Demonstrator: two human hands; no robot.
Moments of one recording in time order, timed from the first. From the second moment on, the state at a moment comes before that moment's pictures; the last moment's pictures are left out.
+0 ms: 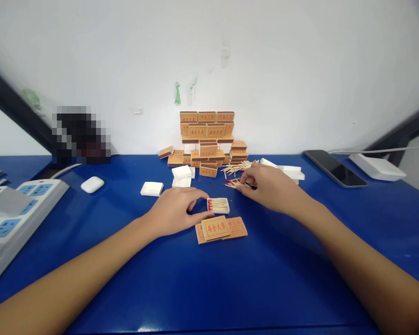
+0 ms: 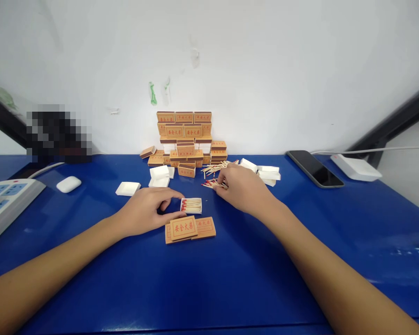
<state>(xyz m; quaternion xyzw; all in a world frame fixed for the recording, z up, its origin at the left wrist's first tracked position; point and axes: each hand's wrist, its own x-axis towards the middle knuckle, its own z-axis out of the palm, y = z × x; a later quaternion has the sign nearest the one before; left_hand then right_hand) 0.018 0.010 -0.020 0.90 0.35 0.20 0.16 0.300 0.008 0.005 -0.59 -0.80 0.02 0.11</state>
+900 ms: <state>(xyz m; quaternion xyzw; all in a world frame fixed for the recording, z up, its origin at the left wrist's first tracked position) 0.019 0.011 -0.020 0.90 0.35 0.20 0.16 0.323 0.003 0.016 -0.56 -0.81 0.09 0.12</state>
